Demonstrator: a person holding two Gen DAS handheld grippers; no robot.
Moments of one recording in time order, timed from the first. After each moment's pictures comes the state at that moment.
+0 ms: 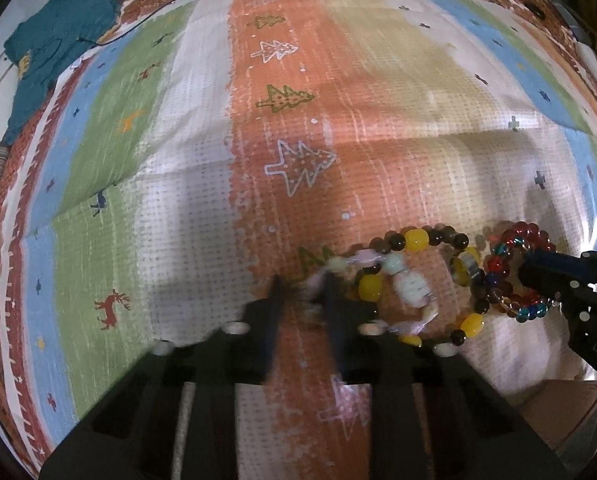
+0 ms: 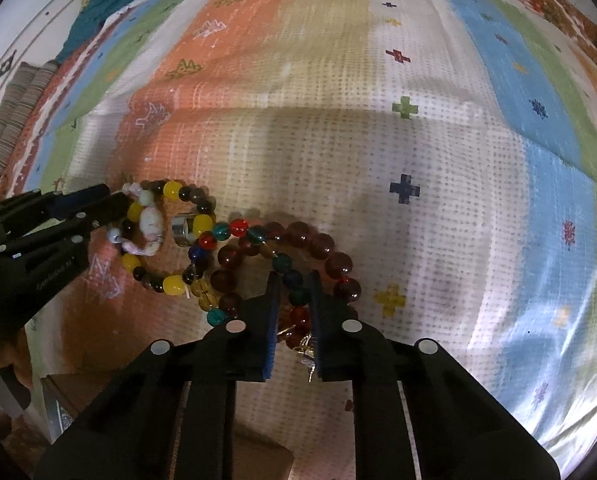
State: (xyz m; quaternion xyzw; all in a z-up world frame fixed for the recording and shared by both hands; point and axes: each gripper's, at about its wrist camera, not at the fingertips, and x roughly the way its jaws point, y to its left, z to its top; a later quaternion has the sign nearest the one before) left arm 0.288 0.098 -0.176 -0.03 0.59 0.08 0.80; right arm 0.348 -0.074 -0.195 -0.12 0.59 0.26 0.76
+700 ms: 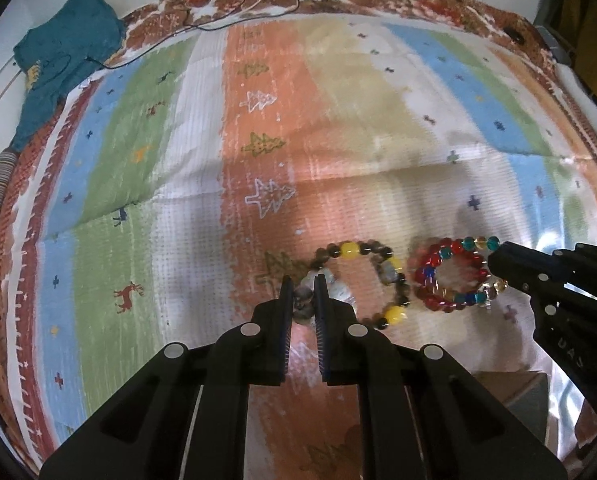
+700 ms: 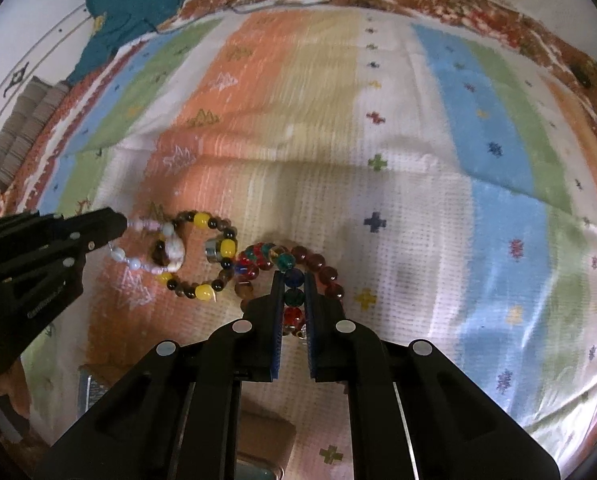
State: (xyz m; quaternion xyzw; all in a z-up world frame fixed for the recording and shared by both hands) left arm 0.269 0.072 -0.115 -0.05 0.55 0.07 0.83; right arm 0.328 -0.090 -0.143 -0.11 0.53 0.25 0.80
